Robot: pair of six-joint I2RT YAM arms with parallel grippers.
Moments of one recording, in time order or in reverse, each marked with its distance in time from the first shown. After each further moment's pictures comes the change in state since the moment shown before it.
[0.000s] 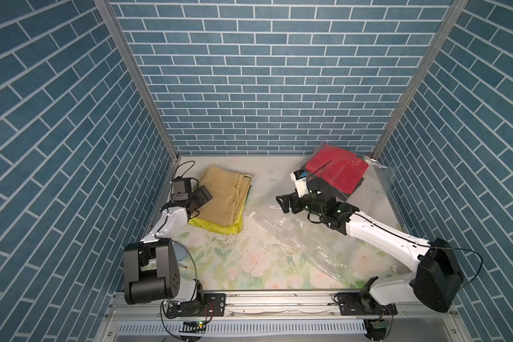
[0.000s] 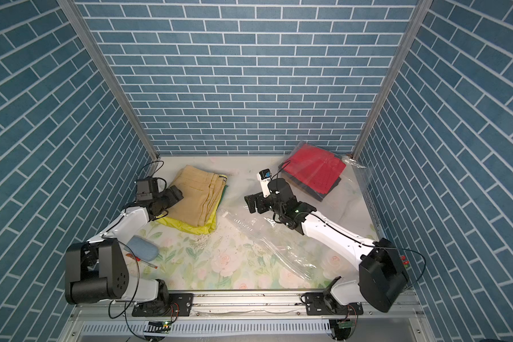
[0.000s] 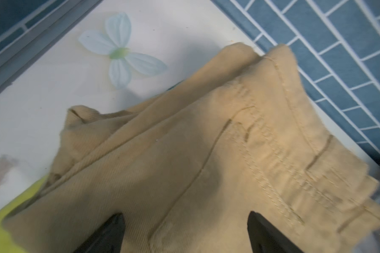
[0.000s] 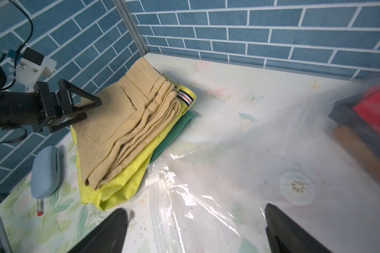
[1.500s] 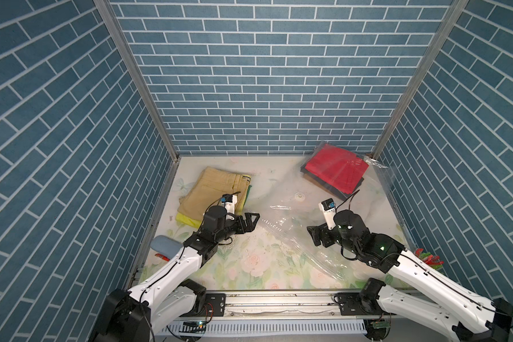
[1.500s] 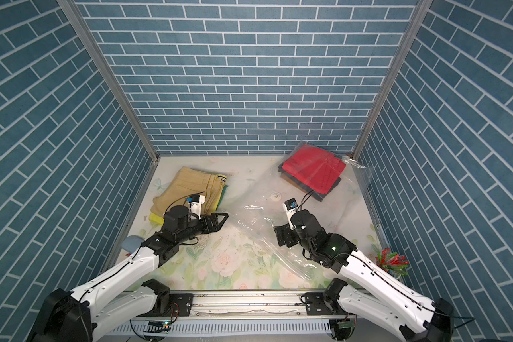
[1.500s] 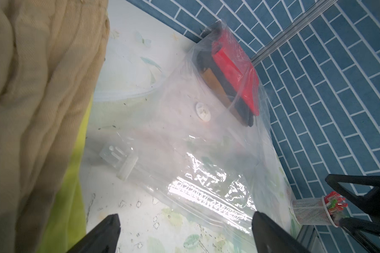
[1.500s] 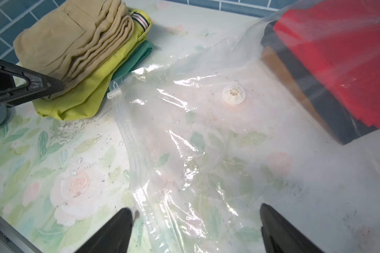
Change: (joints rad) left arm -0.621 -0.469 -0.439 0.322 0.223 -0.129; right arm 0.127 -0.485 -0.217 -0.486 0.226 0.034
